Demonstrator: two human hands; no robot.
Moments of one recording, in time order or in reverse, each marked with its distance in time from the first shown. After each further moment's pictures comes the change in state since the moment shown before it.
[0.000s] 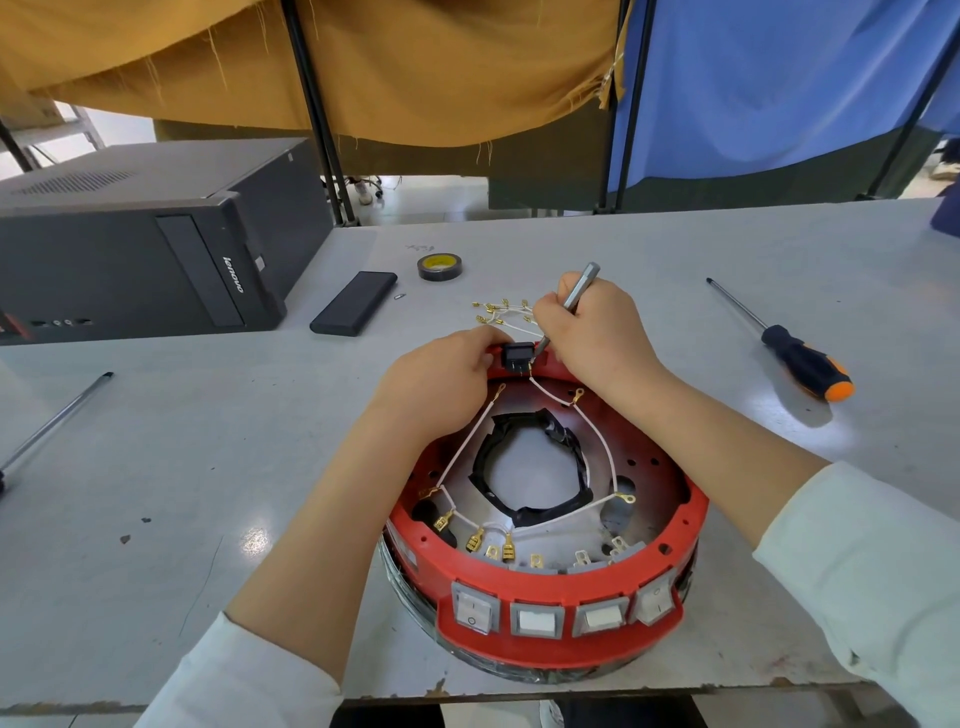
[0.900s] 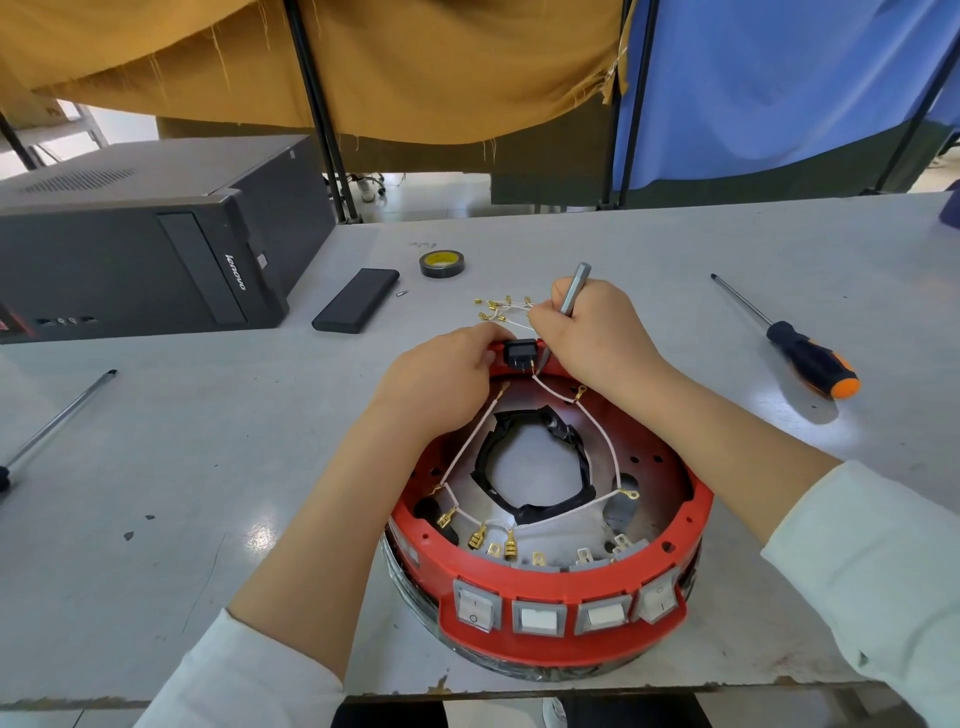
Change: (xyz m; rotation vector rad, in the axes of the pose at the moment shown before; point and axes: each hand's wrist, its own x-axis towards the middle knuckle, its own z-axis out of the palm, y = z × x) left_hand 0.001 -0.001 0.001 0.007 -0.004 0.005; right_hand 0.002 0.006 0.003 -0.012 -0.031 -0.063
